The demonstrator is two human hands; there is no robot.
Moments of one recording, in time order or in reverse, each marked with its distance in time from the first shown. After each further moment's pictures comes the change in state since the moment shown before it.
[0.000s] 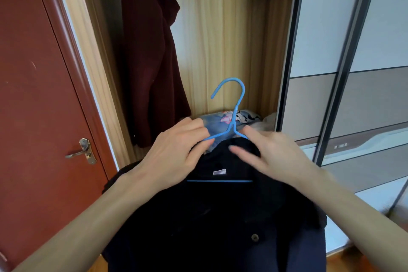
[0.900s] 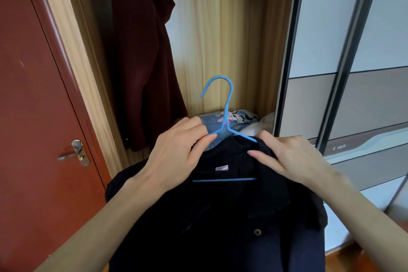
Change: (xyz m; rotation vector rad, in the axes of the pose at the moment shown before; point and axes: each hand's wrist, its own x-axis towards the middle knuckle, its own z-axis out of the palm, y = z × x) left_hand 0.021 -0.010 0.026 0.021 0.159 -0.050; right_hand -0.014 0.045 -0.005 -0.149 -0.031 -0.028
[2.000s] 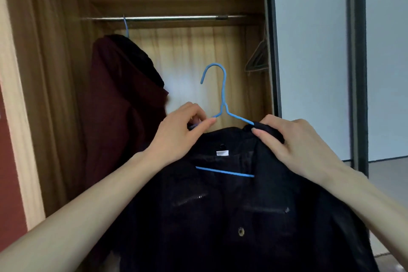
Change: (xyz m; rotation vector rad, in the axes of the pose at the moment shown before) left_hand 0.278 -0.022 0.033 -0.015 0.157 -0.031; right_hand 0.154 0.194 -0.048 0.332 0.186 0.162
